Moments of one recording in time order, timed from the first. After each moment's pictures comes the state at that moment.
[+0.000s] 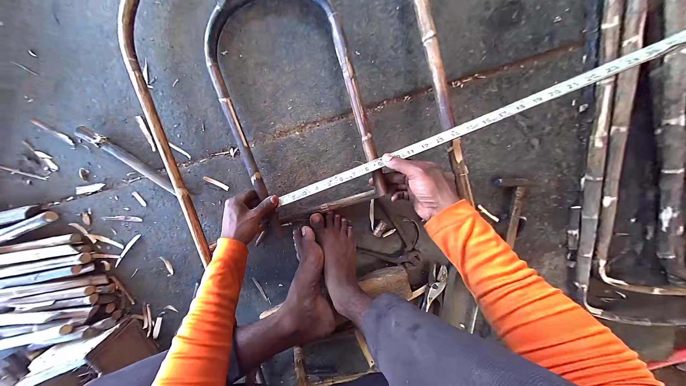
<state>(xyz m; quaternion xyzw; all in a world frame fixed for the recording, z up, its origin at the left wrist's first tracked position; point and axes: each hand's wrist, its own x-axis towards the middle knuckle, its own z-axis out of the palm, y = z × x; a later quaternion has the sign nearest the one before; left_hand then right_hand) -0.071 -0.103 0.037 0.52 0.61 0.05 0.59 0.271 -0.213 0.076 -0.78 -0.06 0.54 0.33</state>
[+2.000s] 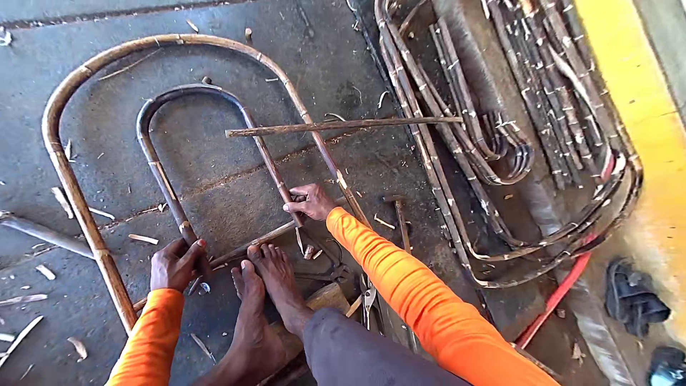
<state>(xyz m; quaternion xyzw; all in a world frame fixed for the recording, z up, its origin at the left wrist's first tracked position) -0.079 -0.116 0.017 0.63 0.59 0.08 0.51 0.299 -0.204 0.042 -0.73 -0.42 0.49 0.23</state>
